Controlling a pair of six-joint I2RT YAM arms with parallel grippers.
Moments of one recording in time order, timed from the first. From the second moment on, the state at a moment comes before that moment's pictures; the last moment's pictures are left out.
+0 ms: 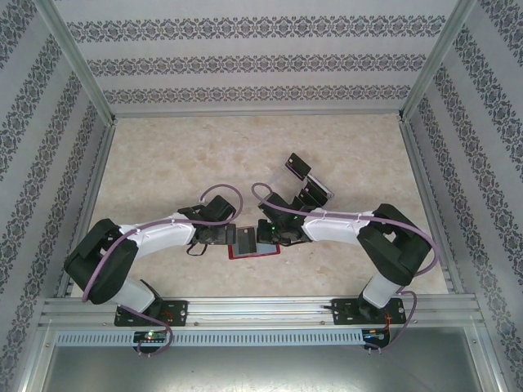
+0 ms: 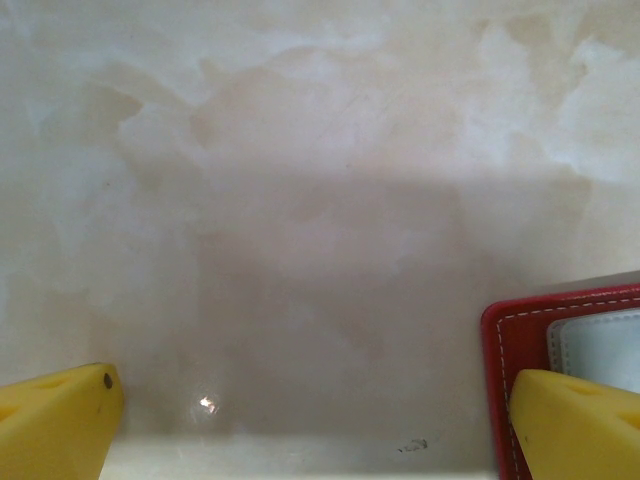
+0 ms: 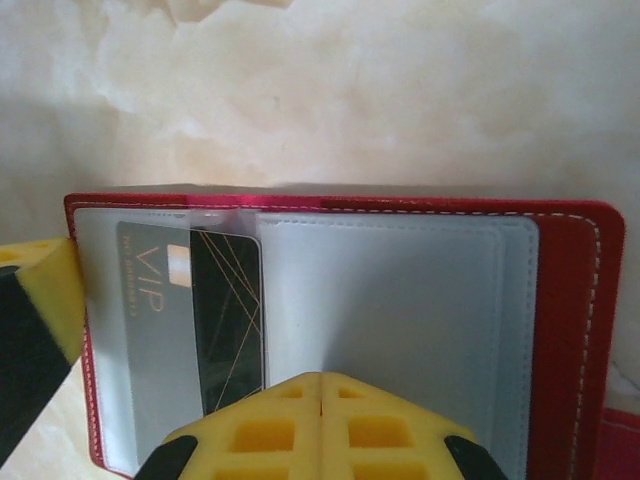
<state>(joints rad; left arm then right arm) -0.66 1.50 0.72 -0.50 -0.21 -0.66 0.84 1.67 0.85 -0.24 -0.17 0.87</state>
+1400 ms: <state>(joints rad) -0.66 1.50 0.72 -0.47 -0.21 -0.66 0.80 1.64 0.82 -0.26 -0.17 0.84</state>
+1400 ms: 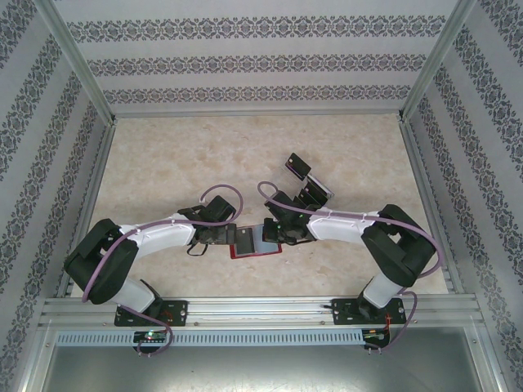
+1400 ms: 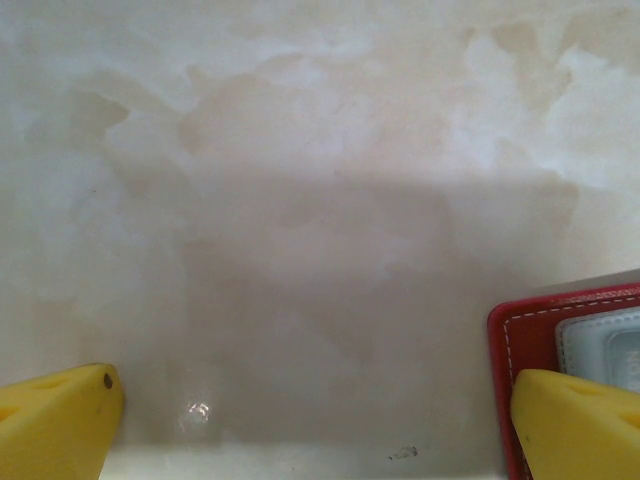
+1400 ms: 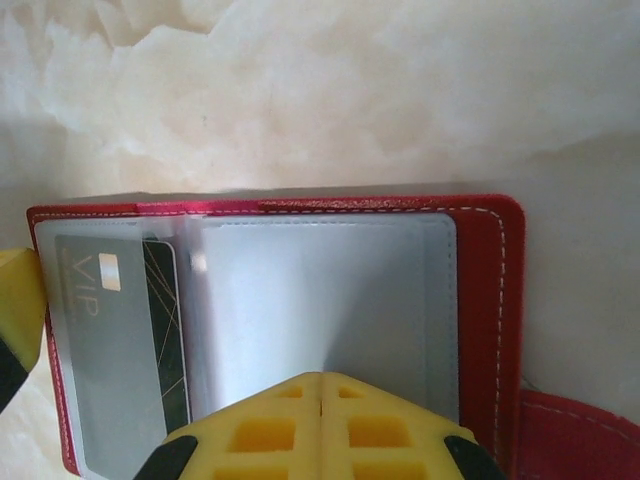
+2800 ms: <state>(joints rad) -0.66 1.50 0.72 -0.47 -0.20 -0.66 0.86 1.74 0.92 -0.26 -0.19 0.83</state>
